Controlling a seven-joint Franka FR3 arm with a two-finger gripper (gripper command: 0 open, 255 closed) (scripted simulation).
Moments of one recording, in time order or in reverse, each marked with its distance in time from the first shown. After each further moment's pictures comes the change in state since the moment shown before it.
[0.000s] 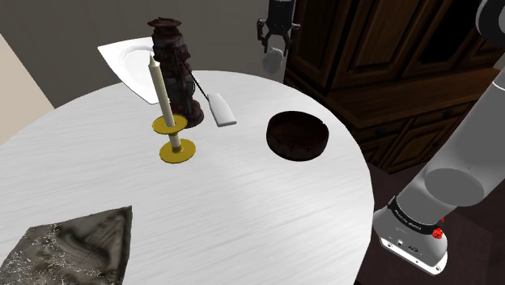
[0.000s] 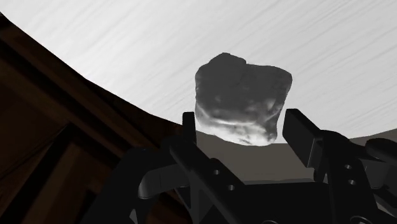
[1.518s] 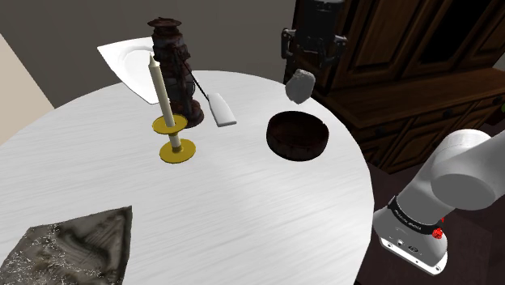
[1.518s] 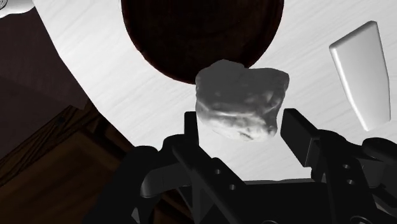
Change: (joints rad) arm 0.145 -0.556 0.149 -0.460 0.144 -0.107 0.247
